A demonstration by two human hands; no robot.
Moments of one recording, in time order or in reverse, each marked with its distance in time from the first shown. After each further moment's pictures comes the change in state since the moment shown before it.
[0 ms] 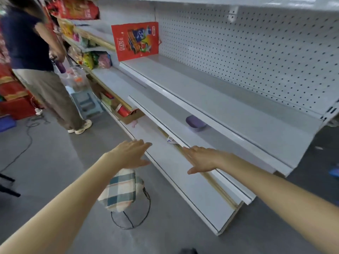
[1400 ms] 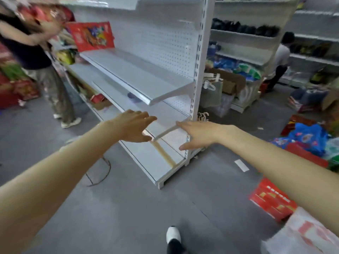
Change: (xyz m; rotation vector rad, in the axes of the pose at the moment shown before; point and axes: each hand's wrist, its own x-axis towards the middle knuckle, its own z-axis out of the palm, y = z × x) left_hand -0.157 0.593 -0.130 0.217 0.178 0.135; right_hand -0.547 0.250 0.171 -0.049 0.188 -0.048
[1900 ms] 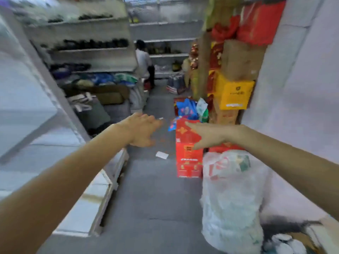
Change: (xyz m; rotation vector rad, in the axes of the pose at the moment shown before) left_hand 0.141 0.352 -0.163 0.206 0.266 0.778; right_hand -0.363 0.168 0.094 0.315 0.080 0.825
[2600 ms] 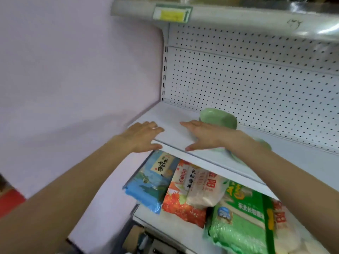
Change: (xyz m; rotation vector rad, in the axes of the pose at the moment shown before) left_hand 0.433 0.657 -0.382 -0.173 0.430 1.019; right_hand -0.551 0.545 0.057 0.138 0.110 1.101
